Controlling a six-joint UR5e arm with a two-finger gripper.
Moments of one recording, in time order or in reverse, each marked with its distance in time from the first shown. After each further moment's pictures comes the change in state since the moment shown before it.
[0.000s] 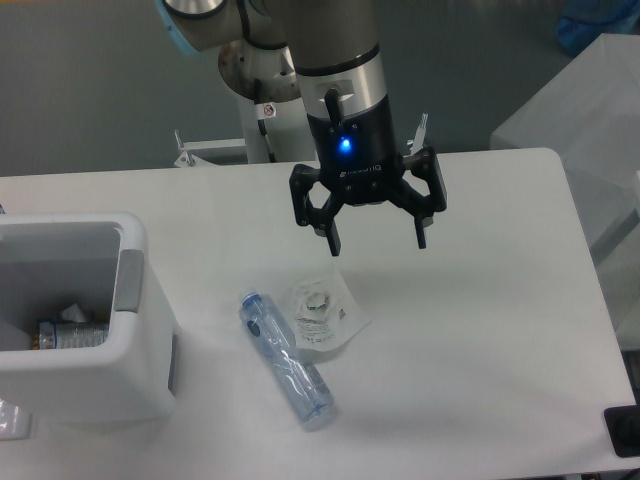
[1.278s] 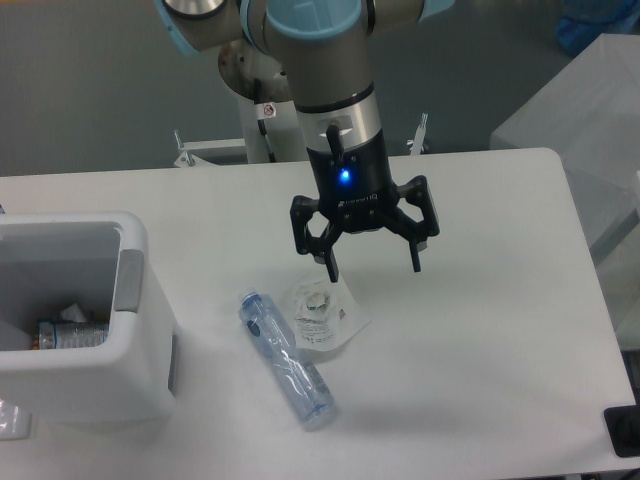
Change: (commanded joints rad) arm -0.005 -0.021 -0.144 0.196 -0.011 -0.078
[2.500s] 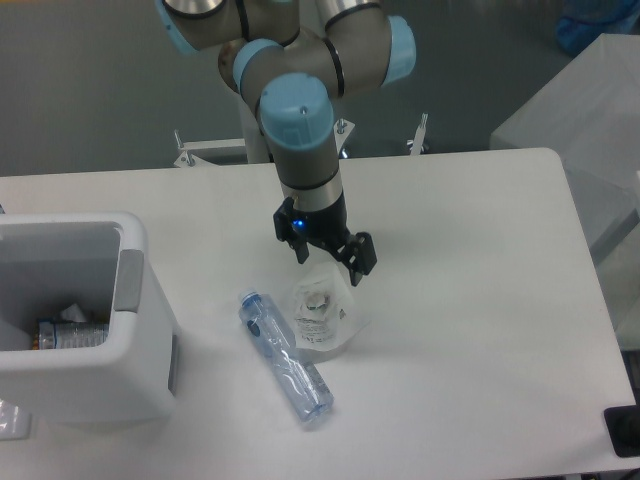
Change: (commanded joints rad) arm -0.015 -0.089 -0.316 0.015 0.023 0.702
